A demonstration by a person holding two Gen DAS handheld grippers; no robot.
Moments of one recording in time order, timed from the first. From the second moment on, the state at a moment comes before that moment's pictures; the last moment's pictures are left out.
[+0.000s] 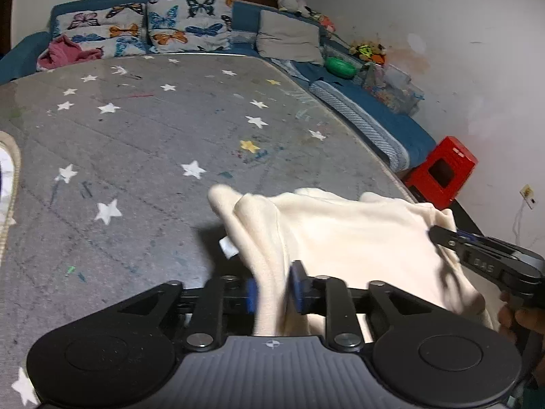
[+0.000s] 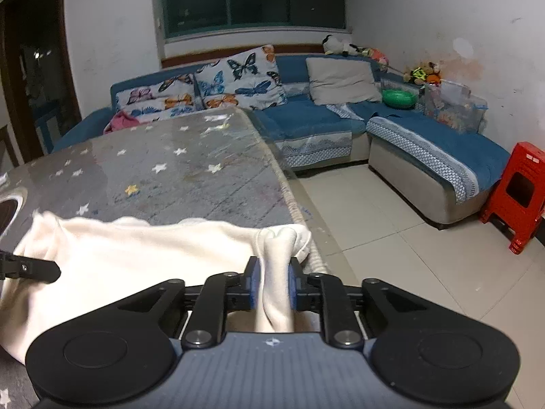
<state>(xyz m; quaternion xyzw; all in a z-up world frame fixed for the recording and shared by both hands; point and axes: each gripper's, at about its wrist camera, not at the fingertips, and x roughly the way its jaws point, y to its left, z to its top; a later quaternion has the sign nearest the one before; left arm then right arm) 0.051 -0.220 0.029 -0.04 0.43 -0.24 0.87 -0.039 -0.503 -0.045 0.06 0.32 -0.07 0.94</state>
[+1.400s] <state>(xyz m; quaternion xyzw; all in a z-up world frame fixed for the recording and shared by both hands) 0.065 -0.219 0.042 -0.01 0.39 -0.21 0.89 -0.012 -0.464 -0.034 0.07 0.32 0.01 0.94</state>
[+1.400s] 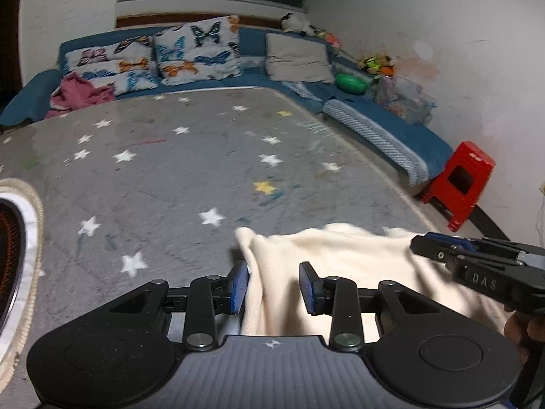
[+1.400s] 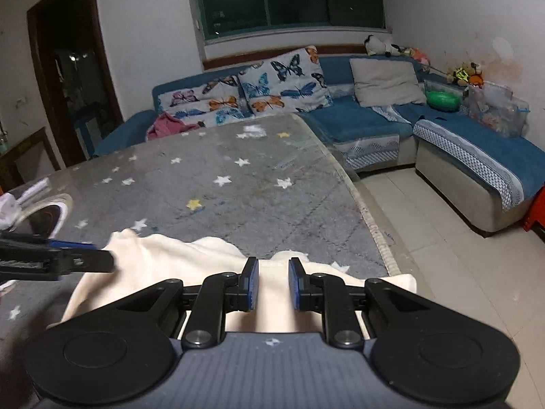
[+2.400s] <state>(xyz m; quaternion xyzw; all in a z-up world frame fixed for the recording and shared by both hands) 0.058 -0.189 0.041 -0.03 0.41 -0.19 0.89 -0.002 -0.404 -0.028 0.01 0.32 0.04 0.95</state>
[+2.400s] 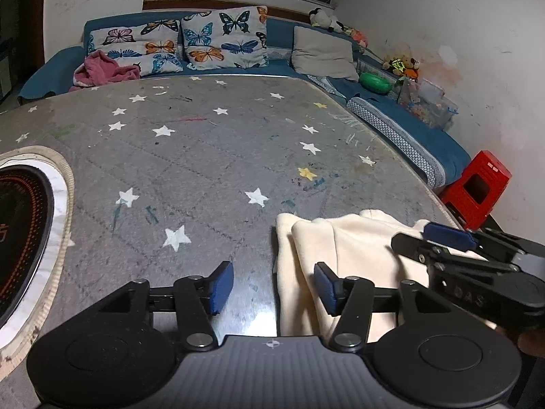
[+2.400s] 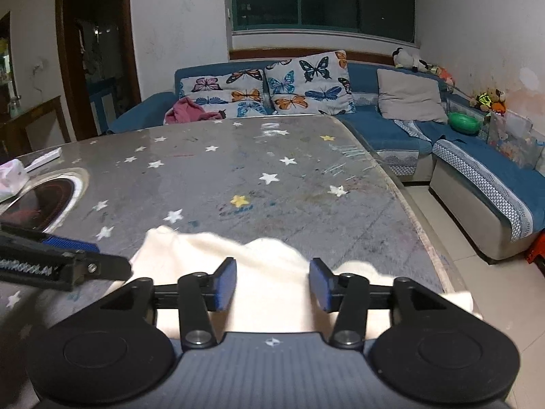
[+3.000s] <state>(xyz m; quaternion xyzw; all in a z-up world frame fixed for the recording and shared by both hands) -0.004 -0.175 0.045 -0.02 0.40 -0.20 0.89 -0.098 -0.390 -0.024 0.03 0.33 0.00 0.94</state>
